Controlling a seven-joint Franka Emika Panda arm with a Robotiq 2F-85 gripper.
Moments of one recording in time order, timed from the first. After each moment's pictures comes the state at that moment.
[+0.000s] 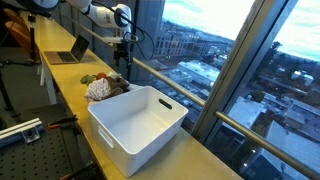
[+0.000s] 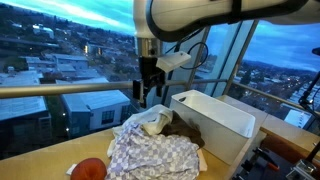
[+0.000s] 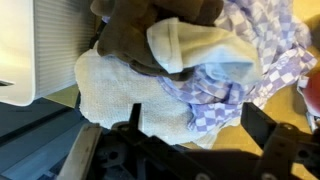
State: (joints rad) arm 0.53 0.91 0.00 -1.00 -0.21 1.75 0.24
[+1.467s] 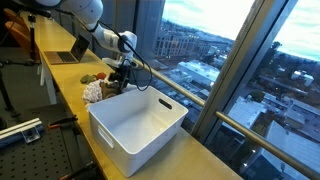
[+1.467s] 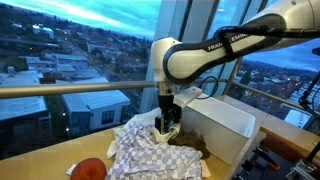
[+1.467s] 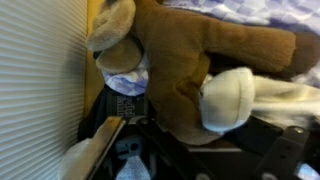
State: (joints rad) arm 0.39 0.87 0.04 -1.34 -0.13 1.86 0.25
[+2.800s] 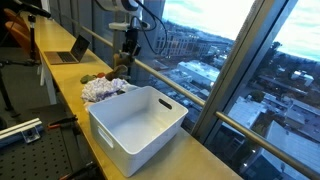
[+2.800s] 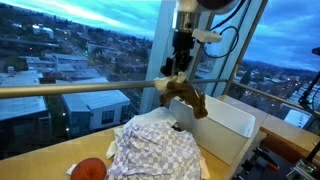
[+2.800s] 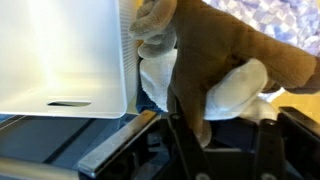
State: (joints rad) arm 0.36 0.56 0.03 -1.36 -0.18 1.84 0.25
